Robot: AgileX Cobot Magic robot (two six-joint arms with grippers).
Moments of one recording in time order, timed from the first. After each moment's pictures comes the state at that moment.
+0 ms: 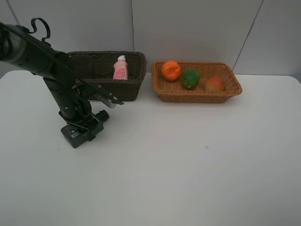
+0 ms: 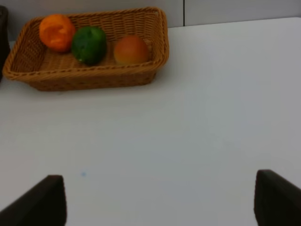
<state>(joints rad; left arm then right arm) -0.34 2.05 -1.08 0.05 0.53 0.32 0.04 0.04 -0.53 -0.06 1.06 0.13</state>
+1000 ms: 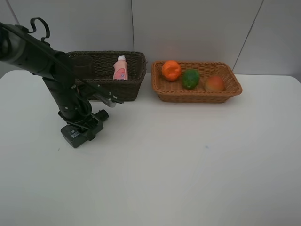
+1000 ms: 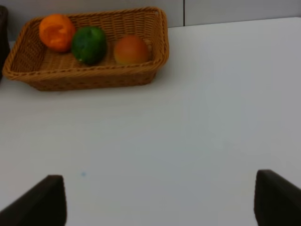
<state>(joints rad) -0.34 2.03 -1.08 0.05 0.53 0.28 0.04 0.04 -0.53 -0.06 1.06 0.13</state>
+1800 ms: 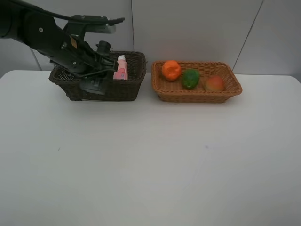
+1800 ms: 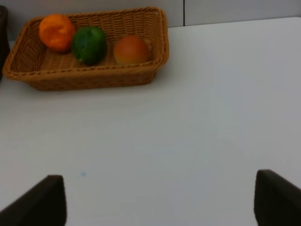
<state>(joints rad) -0.41 1.76 -1.07 0.18 0.14 -0.33 0.04 0.04 -0.53 -0.06 1.06 0.13</state>
